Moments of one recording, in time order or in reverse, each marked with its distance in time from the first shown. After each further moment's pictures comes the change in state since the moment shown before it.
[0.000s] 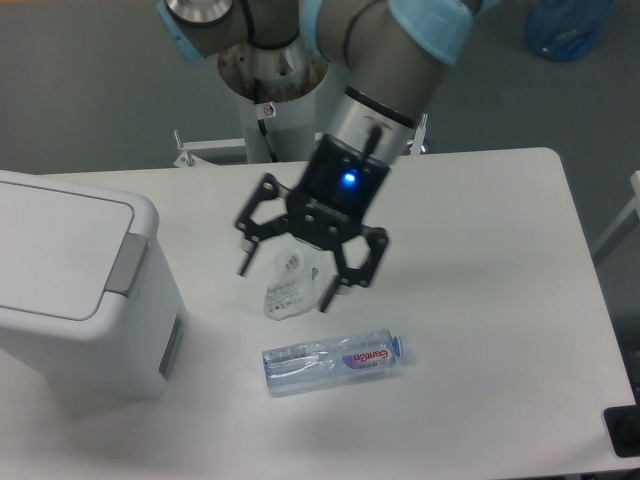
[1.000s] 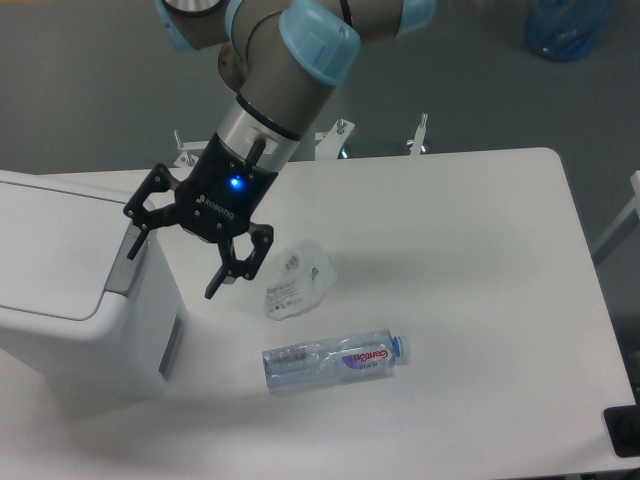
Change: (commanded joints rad) arm -0.089 -0.026 -0.037 0.032 0.009 -0.055
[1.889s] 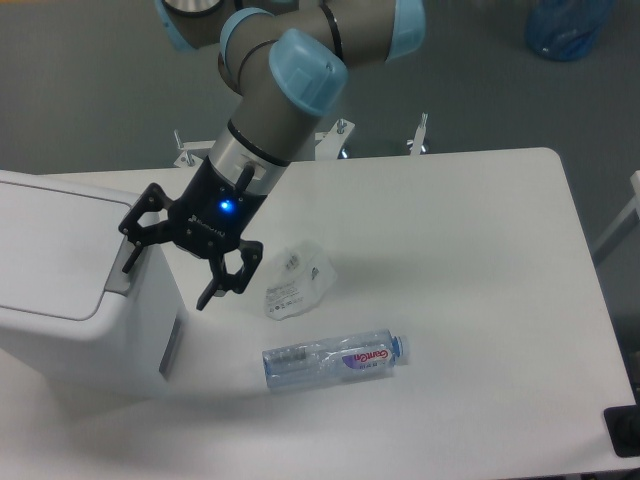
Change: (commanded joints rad) arm -0.029 -0.018 -0.028 0.009 0.018 -0.006
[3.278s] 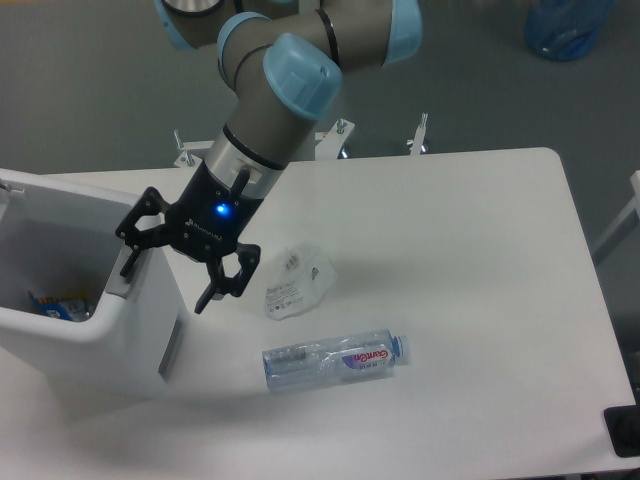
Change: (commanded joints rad) arm 0.014 0.003 0.081 0.023 0.002 0.005
